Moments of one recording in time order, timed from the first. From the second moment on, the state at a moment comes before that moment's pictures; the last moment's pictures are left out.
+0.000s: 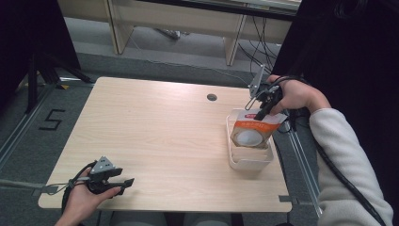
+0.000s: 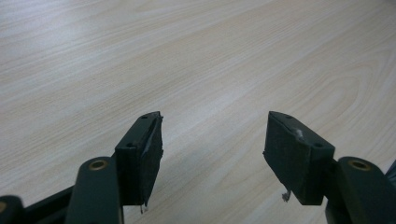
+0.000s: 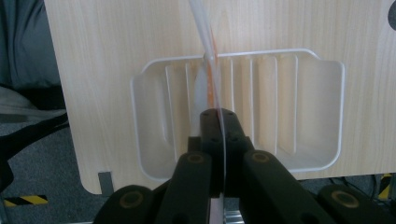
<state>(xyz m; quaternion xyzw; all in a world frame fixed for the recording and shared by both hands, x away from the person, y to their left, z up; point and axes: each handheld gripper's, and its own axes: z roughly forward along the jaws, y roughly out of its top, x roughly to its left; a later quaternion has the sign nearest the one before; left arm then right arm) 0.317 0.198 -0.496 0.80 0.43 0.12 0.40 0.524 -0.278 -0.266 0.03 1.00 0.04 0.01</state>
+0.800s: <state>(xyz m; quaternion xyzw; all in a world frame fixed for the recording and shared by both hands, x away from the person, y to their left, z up) 0.317 0.198 -0.497 0.80 0.43 0.12 0.40 0.523 -0.277 -0.270 0.01 1.00 0.02 0.02</state>
